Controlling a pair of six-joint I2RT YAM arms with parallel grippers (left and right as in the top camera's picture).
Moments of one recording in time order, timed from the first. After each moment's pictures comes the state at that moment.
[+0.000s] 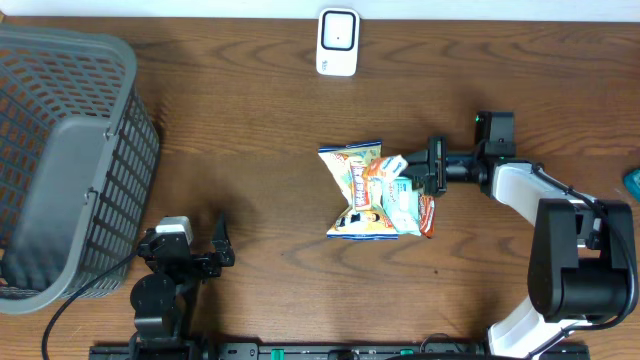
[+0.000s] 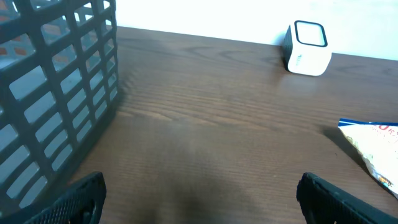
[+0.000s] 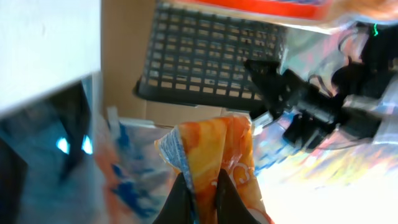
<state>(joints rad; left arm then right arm) 0.02 0.02 0.11 -0.37 0.05 -0.11 0.00 1.83 0.91 -0.02 -1.52 2.00</state>
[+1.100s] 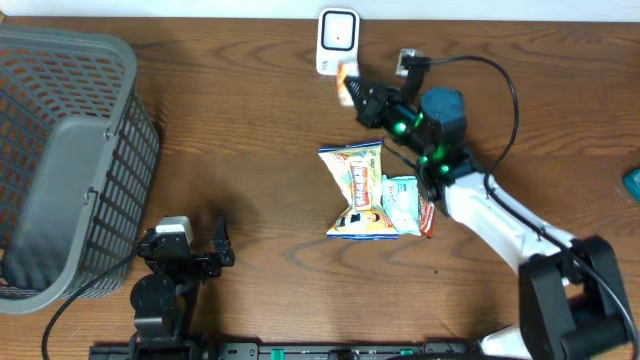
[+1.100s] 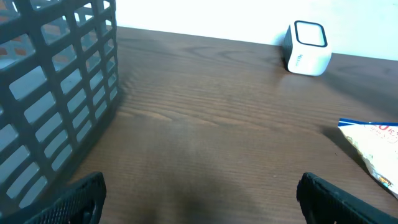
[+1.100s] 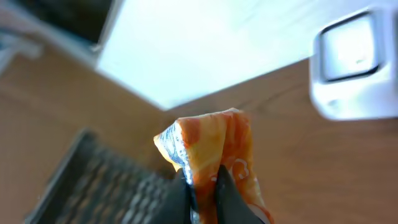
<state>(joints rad) 0.02 0.02 0.11 -0.37 0.05 -0.11 0.37 1.68 0.97 0.56 -0.34 0.82</state>
